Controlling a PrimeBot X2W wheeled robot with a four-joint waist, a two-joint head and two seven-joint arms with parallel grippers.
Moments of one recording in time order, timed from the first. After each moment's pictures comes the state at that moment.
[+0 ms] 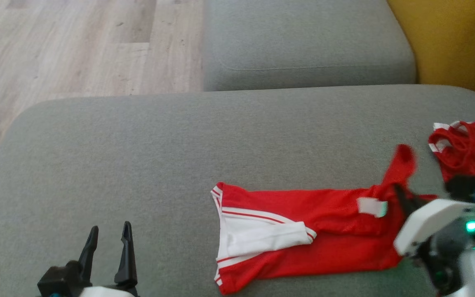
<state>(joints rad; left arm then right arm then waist) 0.13 0.40 -0.46 -0.05 -0.66 0.32 -0.14 -0.08 -0.13 -0.09 0.21 0.35 0.12 0.42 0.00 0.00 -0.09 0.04</state>
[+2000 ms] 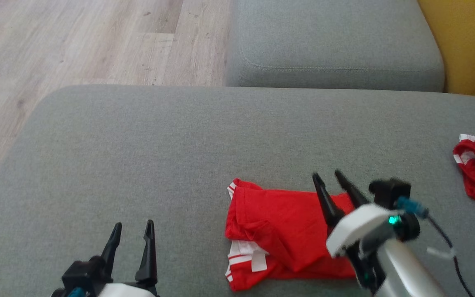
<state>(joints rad) 0.08 0.37 -0.54 -0.01 -0.65 0.30 -0.14 -0.25 -0.05 0.31 0.55 0.43 0.12 -0.07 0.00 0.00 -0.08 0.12</state>
